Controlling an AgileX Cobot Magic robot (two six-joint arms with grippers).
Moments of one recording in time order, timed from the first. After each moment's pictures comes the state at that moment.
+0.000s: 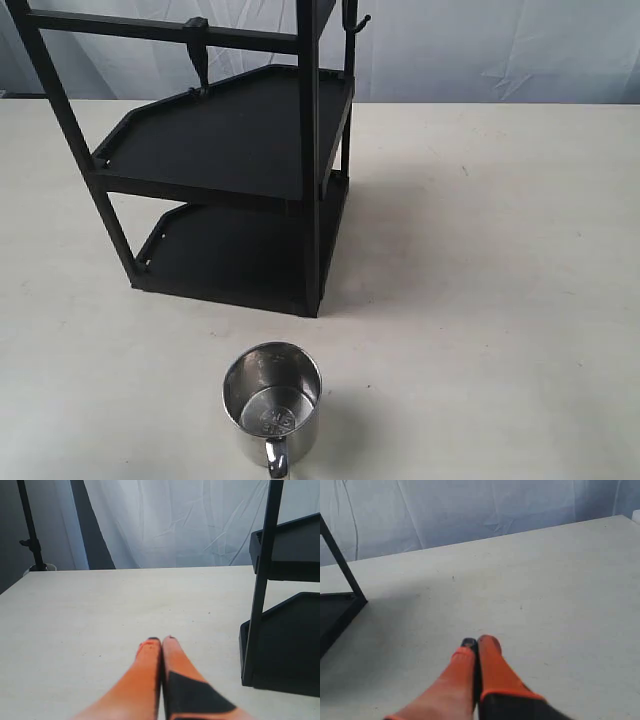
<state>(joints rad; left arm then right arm) 0.02 0.00 0.00 0.04 0.23 -0.01 -0.02 0.10 0.00 0.17 0.28 0.03</state>
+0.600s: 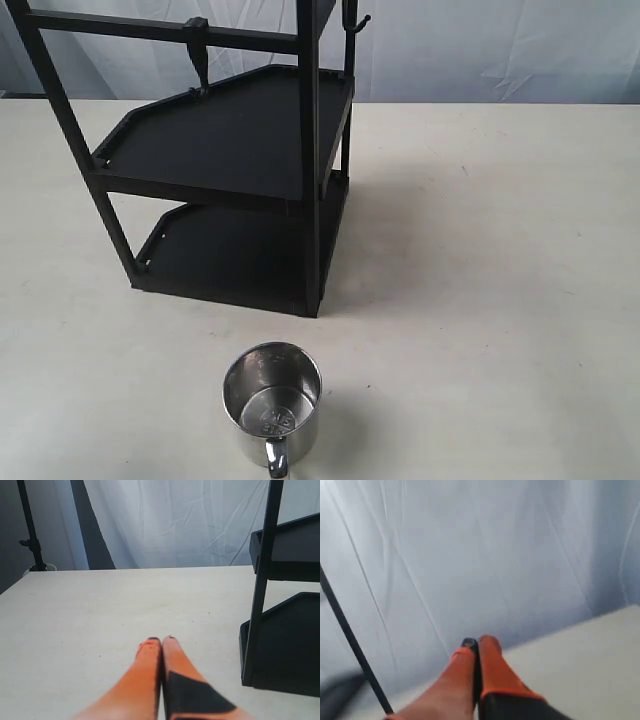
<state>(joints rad) 0.02 0.00 0.00 0.04 0.23 -0.01 -0.02 0.10 0.00 0.24 -0.15 0.19</state>
